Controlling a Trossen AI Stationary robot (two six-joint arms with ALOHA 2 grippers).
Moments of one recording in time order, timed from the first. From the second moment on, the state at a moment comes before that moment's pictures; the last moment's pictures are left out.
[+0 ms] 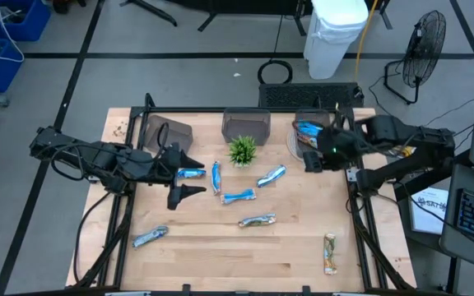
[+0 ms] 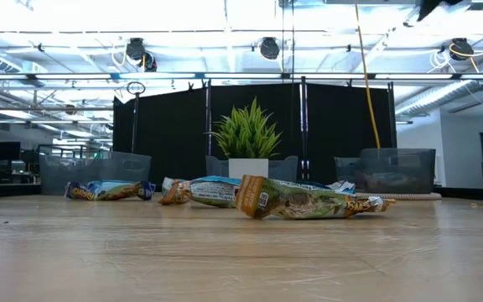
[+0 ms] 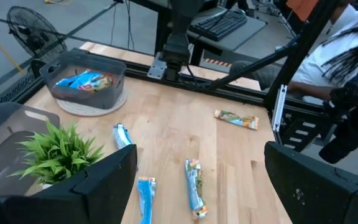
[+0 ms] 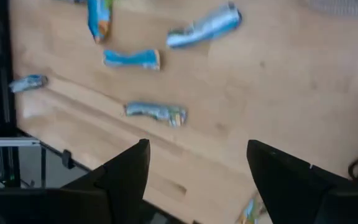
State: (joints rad) left arm -0.32 1.07 1.15 -0.45 -0.31 -0.35; right arm 0.07 1.19 1.50 -1.45 -0.02 1.40
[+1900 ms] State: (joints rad) left arm -0.33 1.07 1.15 -0.57 -0.22 -0.48; right arm 0.86 1.74 1.41 -1.37 0.10 2.29
